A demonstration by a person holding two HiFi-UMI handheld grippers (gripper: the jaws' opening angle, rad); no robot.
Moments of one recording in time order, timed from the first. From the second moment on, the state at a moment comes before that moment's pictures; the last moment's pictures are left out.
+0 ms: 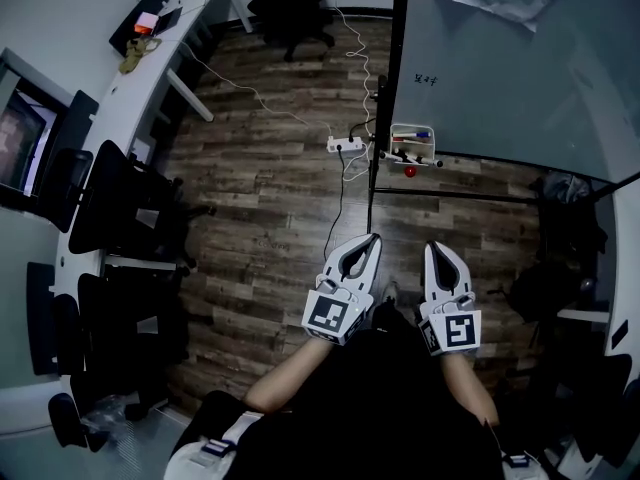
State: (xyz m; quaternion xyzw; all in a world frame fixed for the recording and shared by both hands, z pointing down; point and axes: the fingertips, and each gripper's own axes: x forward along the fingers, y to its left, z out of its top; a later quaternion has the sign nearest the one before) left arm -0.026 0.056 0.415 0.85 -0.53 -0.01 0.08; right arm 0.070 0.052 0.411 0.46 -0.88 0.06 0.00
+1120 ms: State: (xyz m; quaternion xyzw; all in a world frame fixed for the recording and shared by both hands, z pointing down) left arm 0.000 -0.019 0.429 0.80 -0.59 0.01 0.10; right arm 0.105 -0.030 0.429 0.41 -0.91 0.08 0.00
